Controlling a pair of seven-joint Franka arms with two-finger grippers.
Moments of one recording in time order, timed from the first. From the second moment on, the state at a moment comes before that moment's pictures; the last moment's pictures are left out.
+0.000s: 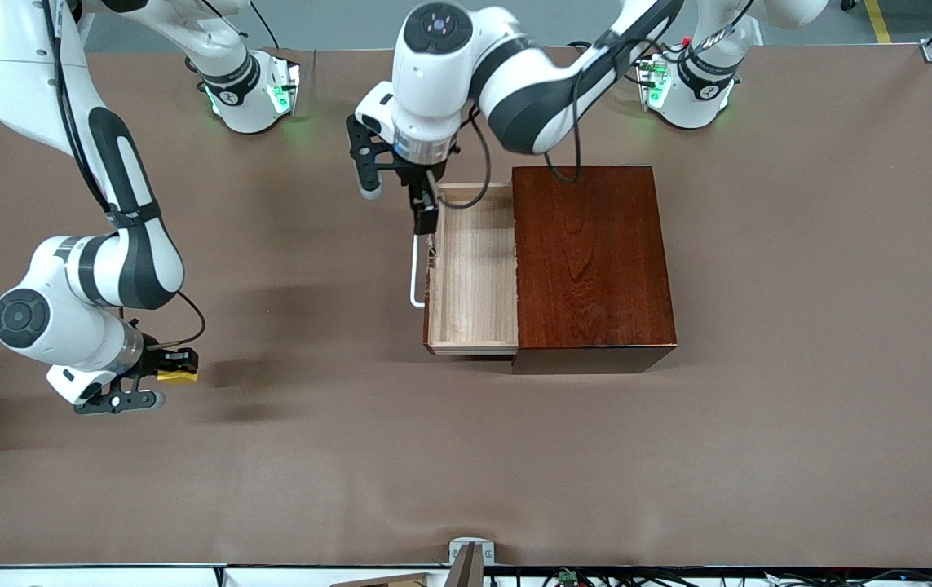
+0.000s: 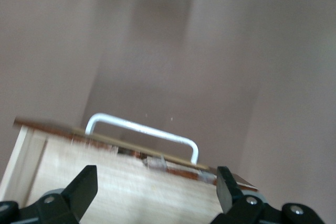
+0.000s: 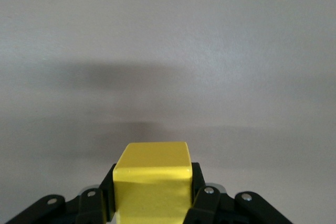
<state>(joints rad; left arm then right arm) -0.63 0.56 -0.41 -1.36 0.15 2.09 0.38 0.08 0.54 -0.10 -1.73 0.04 2.25 -0.10</state>
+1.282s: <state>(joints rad) -0.64 0.73 -0.33 -1.33 0.20 2.21 0.63 0.03 0.62 -0.10 -1.79 0.06 2.39 -0.05</state>
